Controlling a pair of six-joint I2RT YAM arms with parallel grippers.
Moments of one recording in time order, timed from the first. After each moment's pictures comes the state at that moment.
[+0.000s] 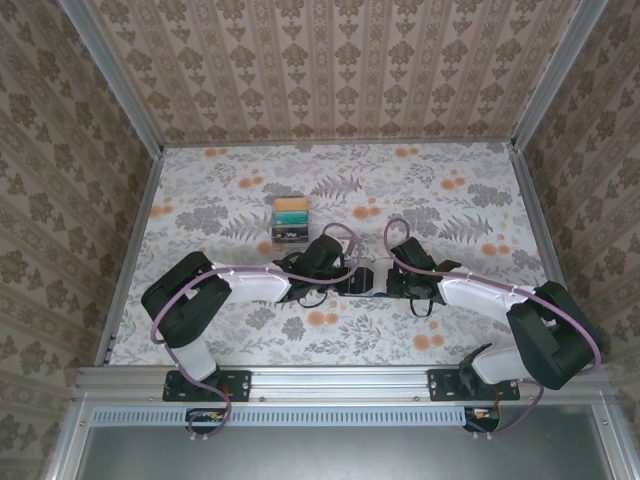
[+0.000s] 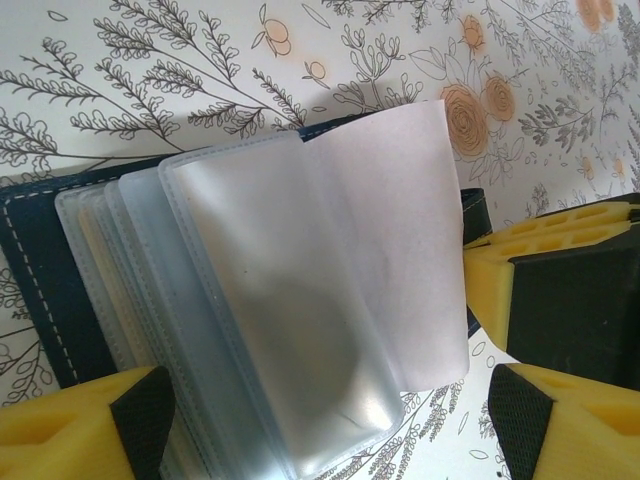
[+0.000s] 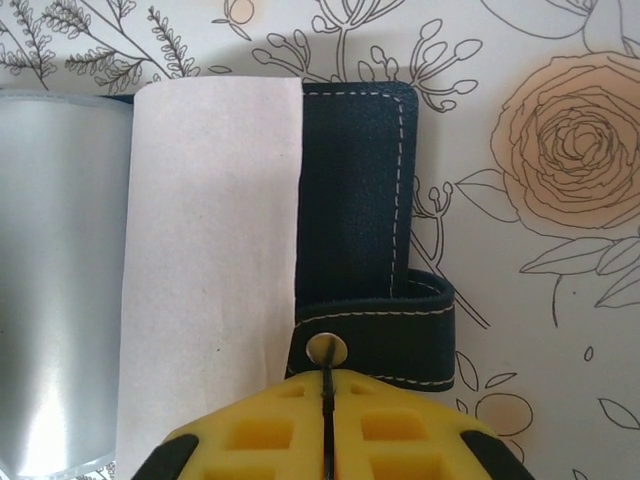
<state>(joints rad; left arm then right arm) -0.95 1.72 0.83 0.15 0.21 -0.69 0.53 1.37 0.59 -0.32 0.05 0.61</state>
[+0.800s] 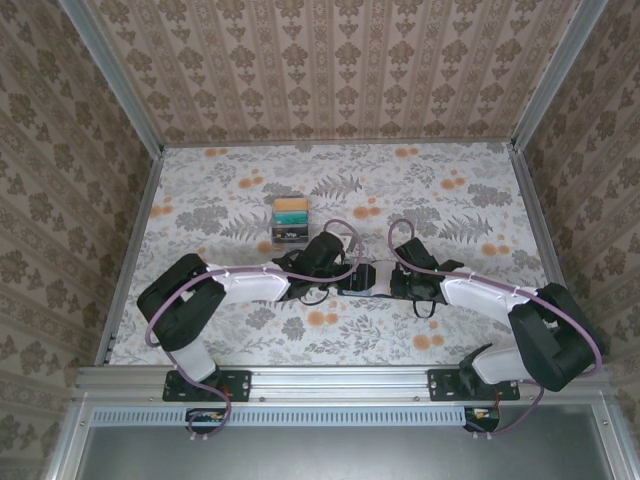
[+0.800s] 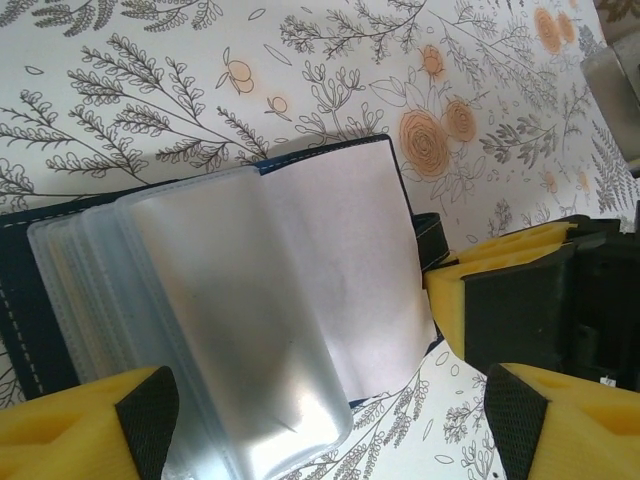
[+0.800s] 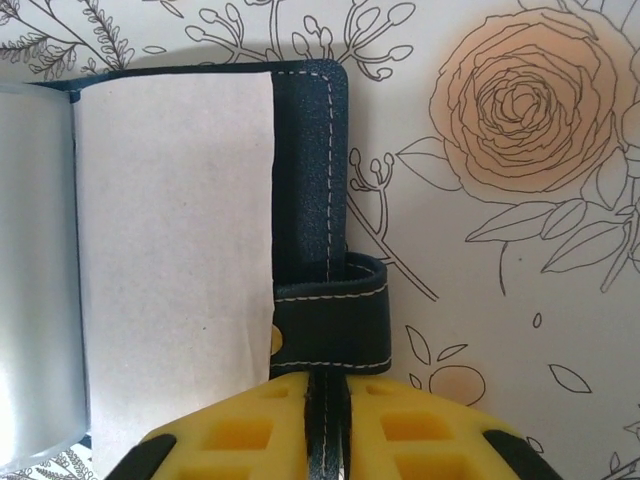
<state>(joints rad) -0.96 1.69 0.85 0.14 0.21 -0.69 0.50 1.36 0.59 -0.36 0.04 0.63</state>
